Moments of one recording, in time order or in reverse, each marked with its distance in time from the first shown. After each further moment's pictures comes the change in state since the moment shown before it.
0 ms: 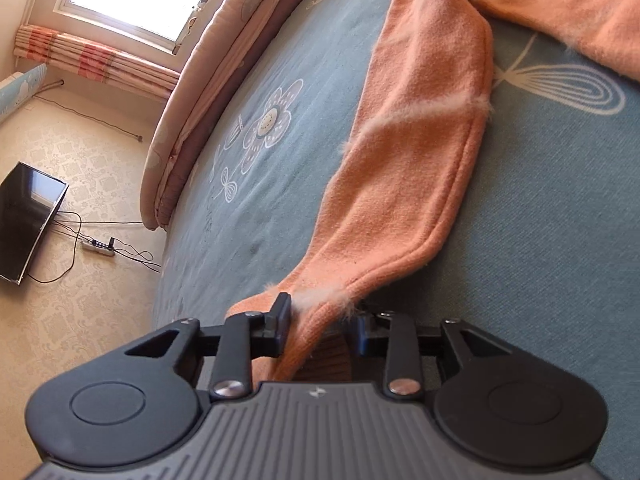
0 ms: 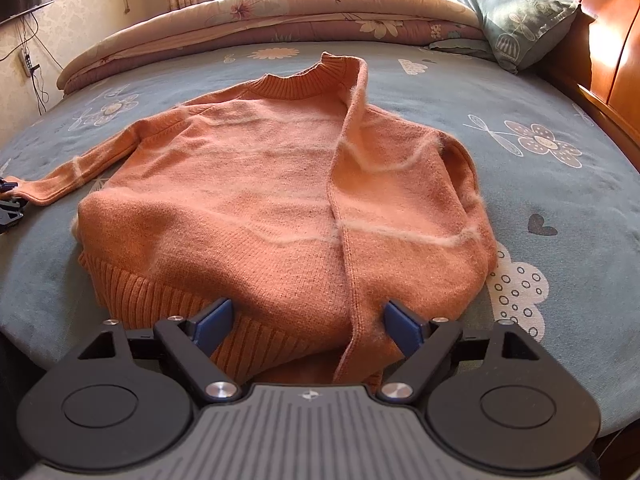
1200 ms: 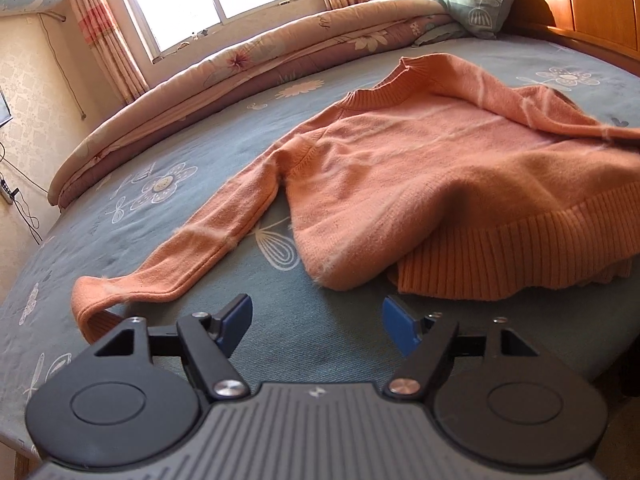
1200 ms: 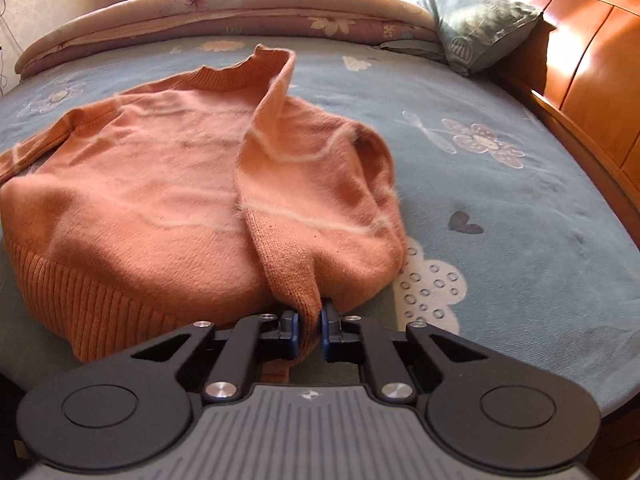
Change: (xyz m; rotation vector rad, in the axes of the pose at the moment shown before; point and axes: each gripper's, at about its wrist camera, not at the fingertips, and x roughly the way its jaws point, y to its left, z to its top) left arm -0.169 -0.059 0.004 -0.394 -0.259 -0.362; right arm 0.000 -0.050 -0.001 -0.031 -0.004 -0.182
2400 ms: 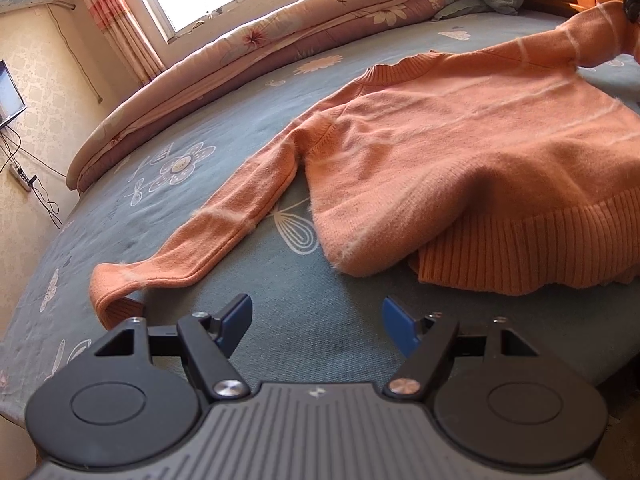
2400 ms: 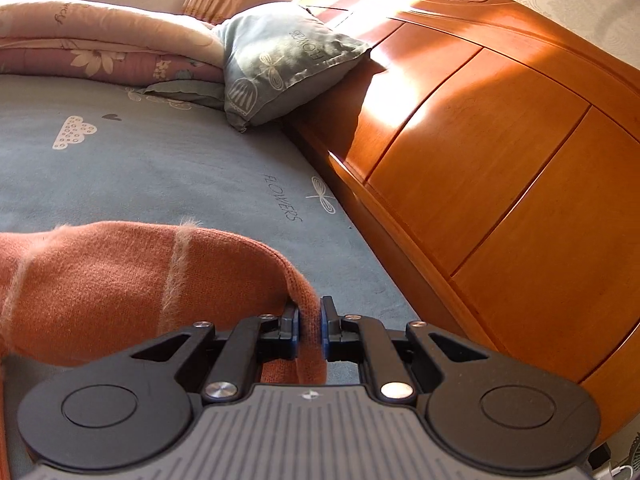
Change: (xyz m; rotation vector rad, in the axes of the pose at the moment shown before) left arm 0.010 -0.004 0.009 0.005 0.085 0.061; right arm 0.128 -0.218 0.182 0.051 -0.088 -0.611
